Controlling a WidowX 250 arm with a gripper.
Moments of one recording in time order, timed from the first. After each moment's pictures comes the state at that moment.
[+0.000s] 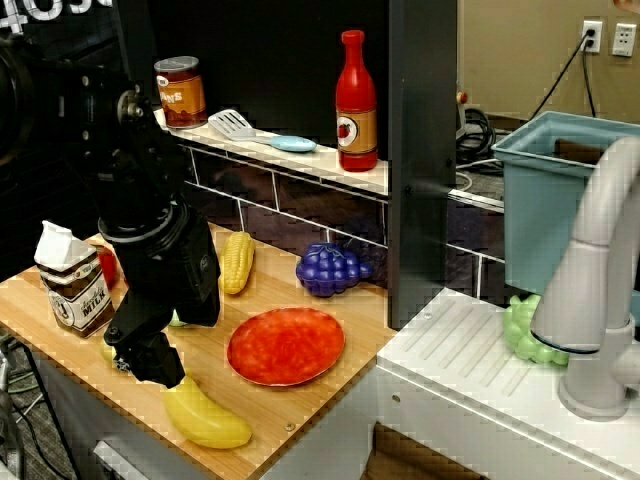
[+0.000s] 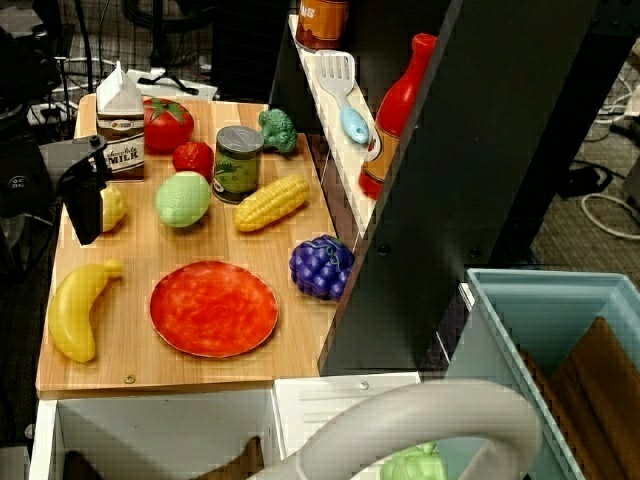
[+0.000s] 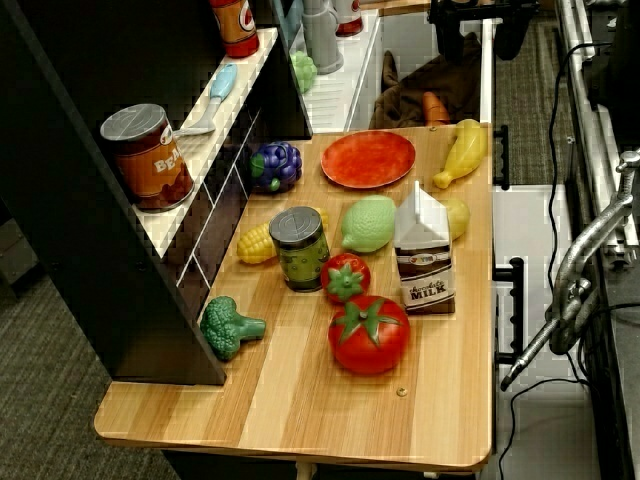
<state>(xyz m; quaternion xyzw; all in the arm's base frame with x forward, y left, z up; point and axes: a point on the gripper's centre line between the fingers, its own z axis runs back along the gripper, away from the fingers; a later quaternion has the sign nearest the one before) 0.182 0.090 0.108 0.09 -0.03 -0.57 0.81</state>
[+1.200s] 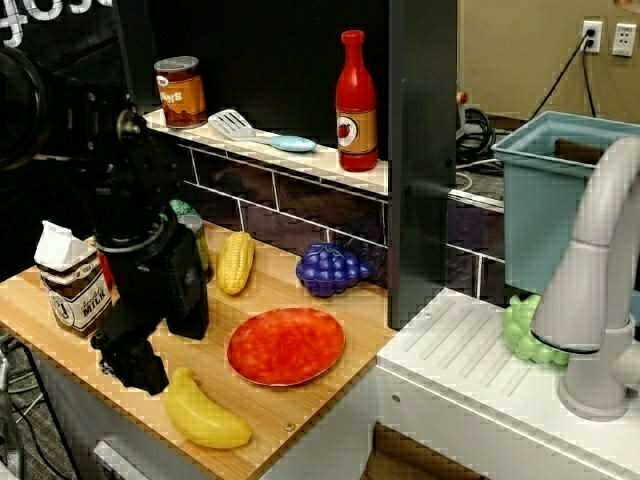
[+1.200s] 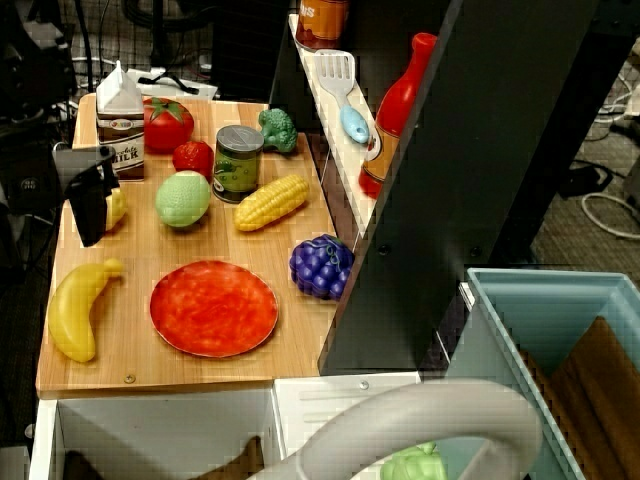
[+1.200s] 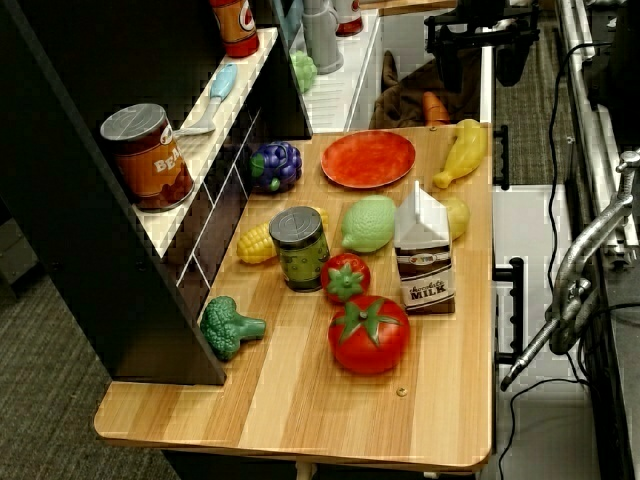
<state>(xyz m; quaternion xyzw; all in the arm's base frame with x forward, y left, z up) 0.182 0.110 0.092 0.07 -0.02 -0.60 0.80</state>
